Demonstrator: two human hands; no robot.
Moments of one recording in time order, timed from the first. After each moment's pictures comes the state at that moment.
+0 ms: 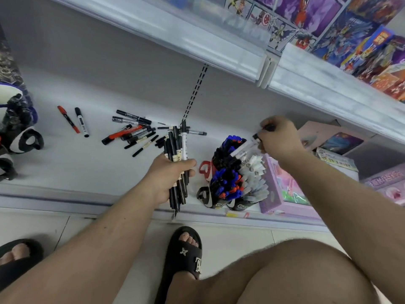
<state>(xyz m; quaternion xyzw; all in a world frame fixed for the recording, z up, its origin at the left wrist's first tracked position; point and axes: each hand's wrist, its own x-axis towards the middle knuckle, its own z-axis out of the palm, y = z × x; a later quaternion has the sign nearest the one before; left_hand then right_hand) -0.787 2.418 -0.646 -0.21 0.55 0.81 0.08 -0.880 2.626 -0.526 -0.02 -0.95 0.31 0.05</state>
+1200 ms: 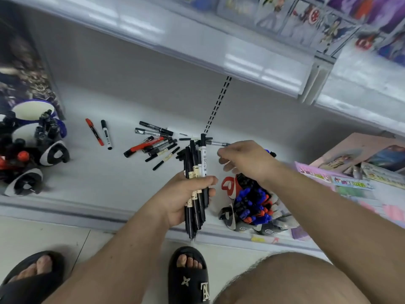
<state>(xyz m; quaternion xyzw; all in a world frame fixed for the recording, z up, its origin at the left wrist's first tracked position) -0.801 2.403 -0.654 -0.15 0.45 0.86 0.17 -0.895 2.542 -0.570 0.09 -0.91 0.32 -0.22</state>
